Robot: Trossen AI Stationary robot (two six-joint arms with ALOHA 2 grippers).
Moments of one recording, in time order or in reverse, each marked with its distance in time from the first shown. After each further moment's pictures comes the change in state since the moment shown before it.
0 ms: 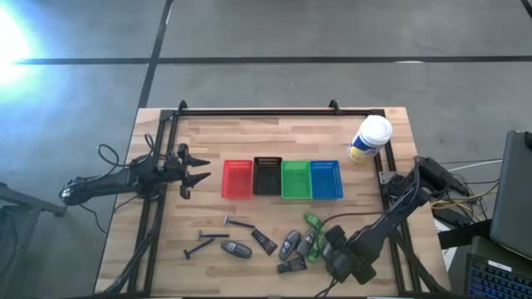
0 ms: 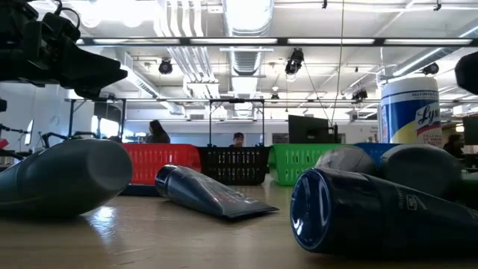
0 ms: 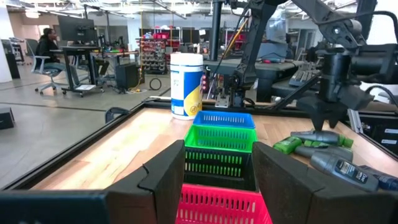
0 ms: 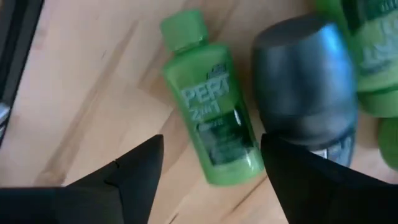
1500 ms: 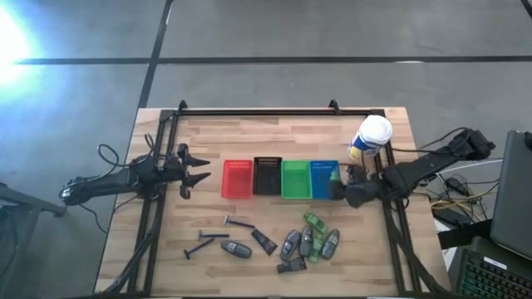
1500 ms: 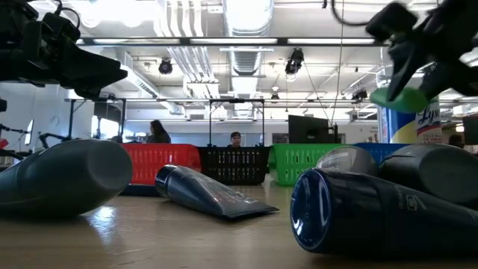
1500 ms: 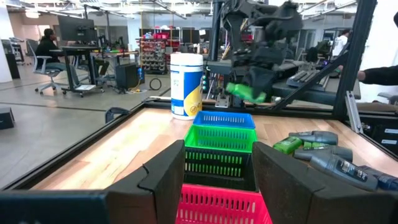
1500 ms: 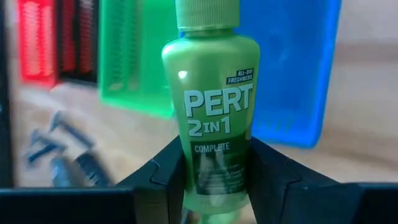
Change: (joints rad) left arm 0.000 0.002 0.000 0.000 0.000 0.000; right arm -0.457 -0.765 -0.476 0.127 0.453 1.562
